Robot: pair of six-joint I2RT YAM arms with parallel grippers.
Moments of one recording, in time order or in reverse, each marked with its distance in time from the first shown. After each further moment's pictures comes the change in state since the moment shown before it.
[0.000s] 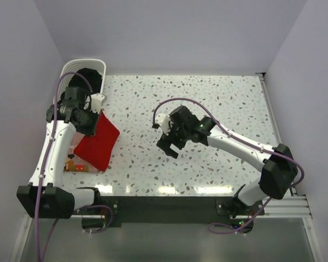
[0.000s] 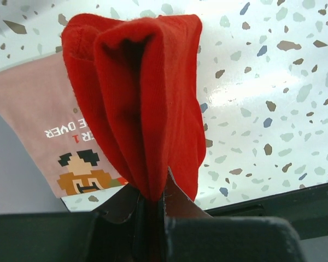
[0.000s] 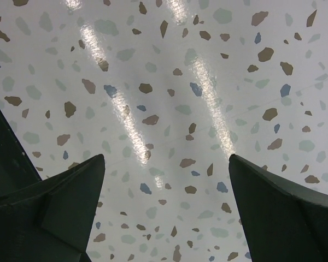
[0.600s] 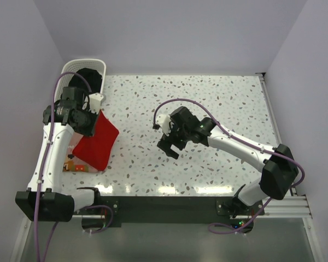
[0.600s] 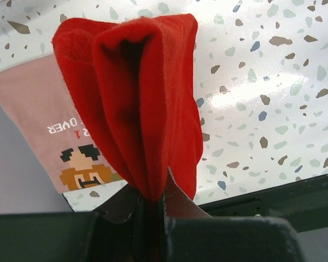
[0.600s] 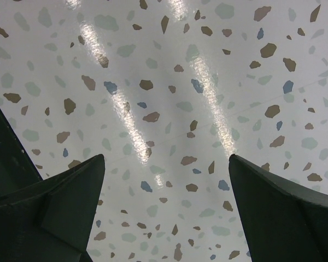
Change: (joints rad) left arm 0.000 -0.034 0.044 -0.053 0.015 0.007; right arm 0.000 -0.012 -0.017 0.000 0.000 0.000
